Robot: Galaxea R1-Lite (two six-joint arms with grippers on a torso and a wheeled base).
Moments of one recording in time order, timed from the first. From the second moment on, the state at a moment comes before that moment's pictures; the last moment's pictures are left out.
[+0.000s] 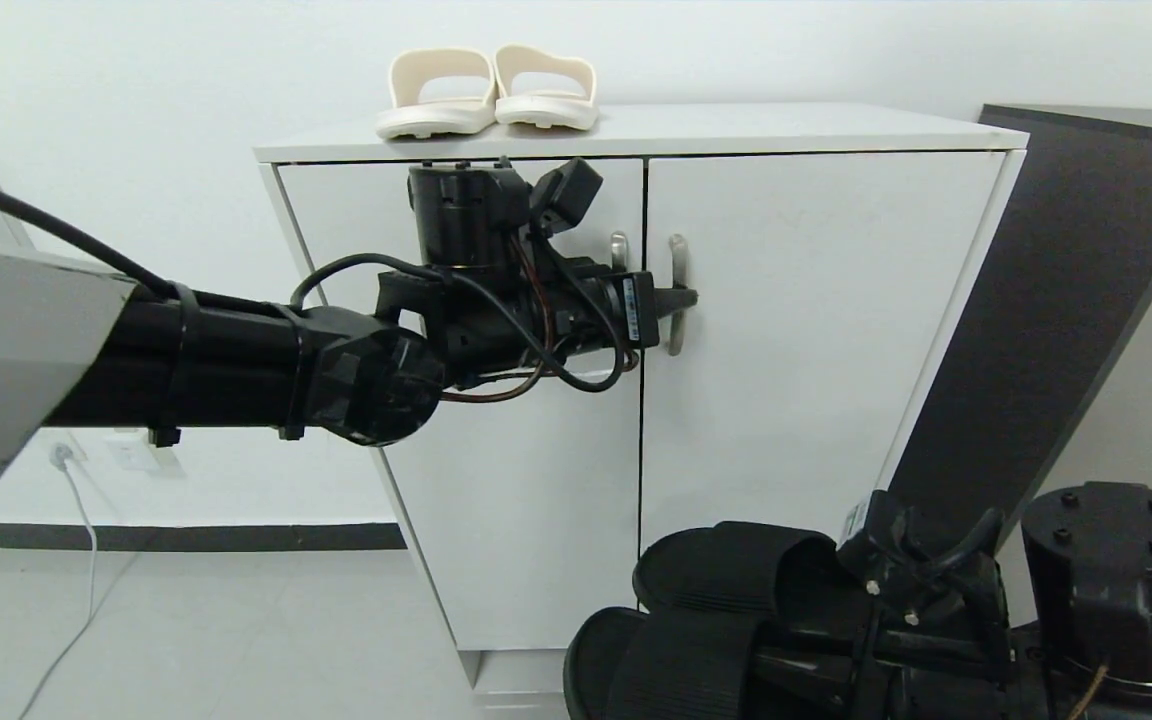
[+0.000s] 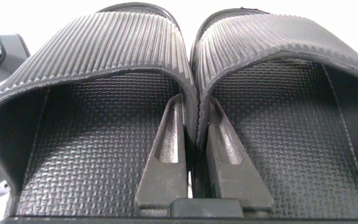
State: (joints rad) left arm -0.59 1.96 -1.44 -0.48 -0.41 -0.25; right arm 0.84 1.50 -0.46 -0.63 0.17 -0.01
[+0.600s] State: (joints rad) left arm -0.70 1.77 -1.18 -0.58 -0.36 -0.25; right arm 0.89 1.48 -0.42 -0.63 0.25 -0.01
